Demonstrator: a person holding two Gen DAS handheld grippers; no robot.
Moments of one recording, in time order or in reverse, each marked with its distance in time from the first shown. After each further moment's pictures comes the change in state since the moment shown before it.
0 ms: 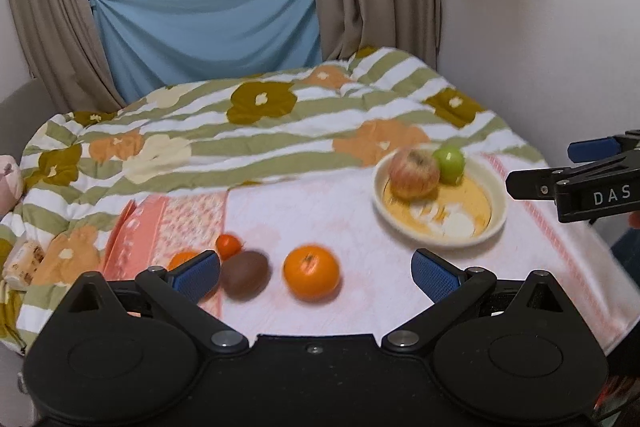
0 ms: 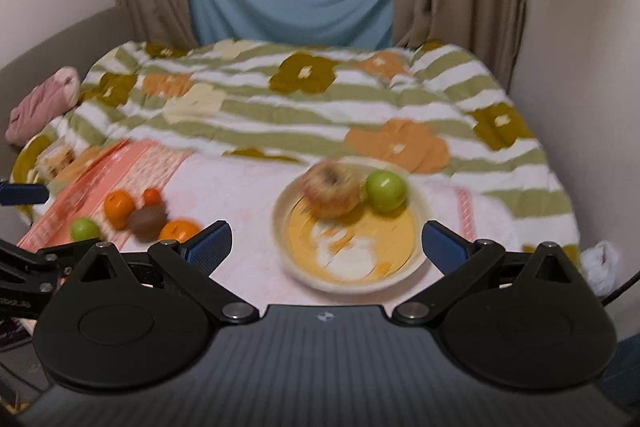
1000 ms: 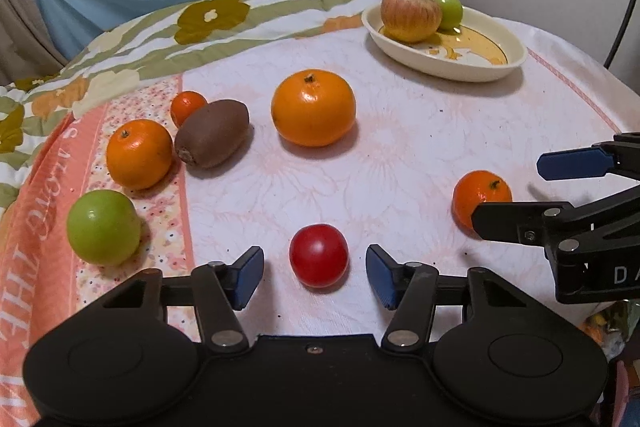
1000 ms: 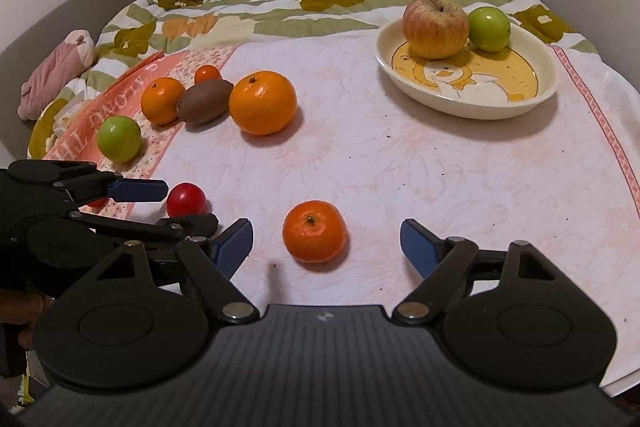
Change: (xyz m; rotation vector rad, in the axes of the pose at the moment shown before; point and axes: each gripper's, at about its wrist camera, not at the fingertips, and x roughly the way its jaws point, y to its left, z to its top) left arm 0.092 0.037 -0.102 0.140 0.178 -0.132; right arm 0.069 0.096 -0.112 0.122 0.127 0.070
